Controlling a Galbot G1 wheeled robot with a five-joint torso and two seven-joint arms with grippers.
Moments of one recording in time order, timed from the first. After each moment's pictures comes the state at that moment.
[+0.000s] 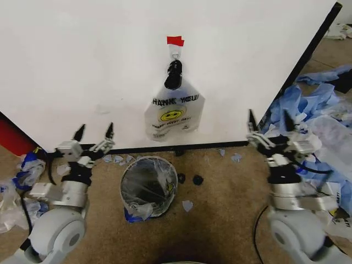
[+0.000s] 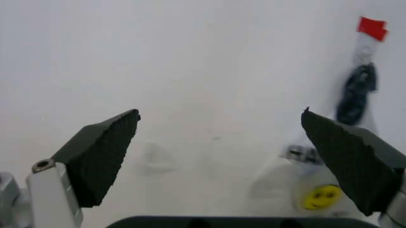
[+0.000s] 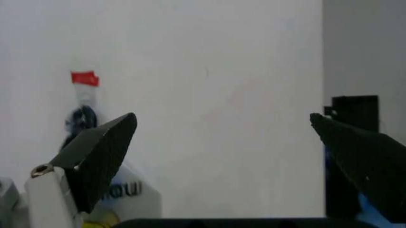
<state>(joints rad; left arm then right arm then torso) 1.52 -0.98 -0.64 -2.28 -0.61 -0.24 -0.29 -1.52 1.02 0.53 2.30 0.37 0.34 0.30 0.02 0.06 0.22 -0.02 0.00</state>
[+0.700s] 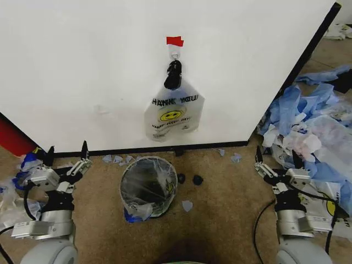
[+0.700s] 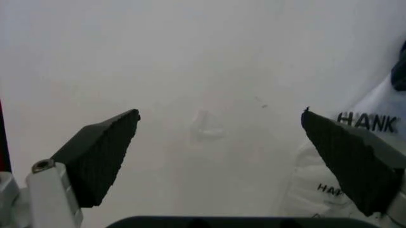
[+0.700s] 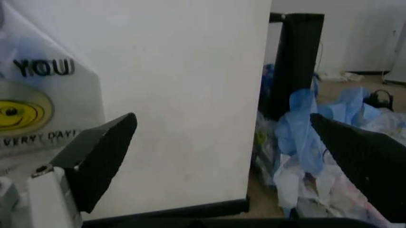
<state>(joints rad) 1.64 -1.22 -0.71 -2.21 -0.45 -0.32 -0.17 -1.63 1.17 0.52 2.21 0.25 0.18 0.37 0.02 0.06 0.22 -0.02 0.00</state>
